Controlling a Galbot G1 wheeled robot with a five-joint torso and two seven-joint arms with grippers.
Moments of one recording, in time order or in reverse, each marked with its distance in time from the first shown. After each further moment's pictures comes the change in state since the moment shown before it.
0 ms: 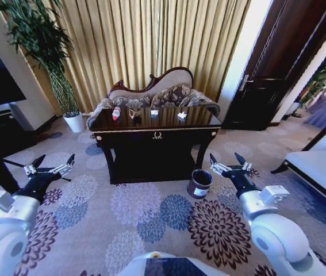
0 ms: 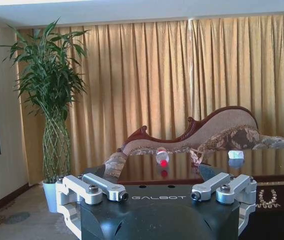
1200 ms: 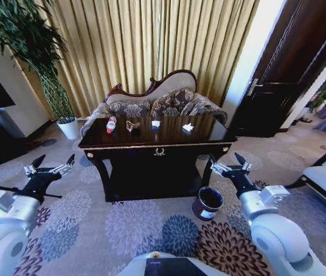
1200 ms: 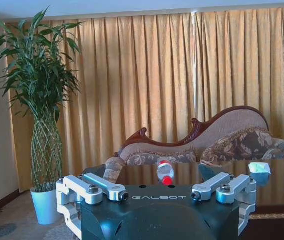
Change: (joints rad) left arm 0.000 0.000 0.000 0.000 0.000 0.000 0.000; right arm 0.000 0.000 0.000 0.000 0.000 0.000 0.000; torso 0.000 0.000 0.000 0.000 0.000
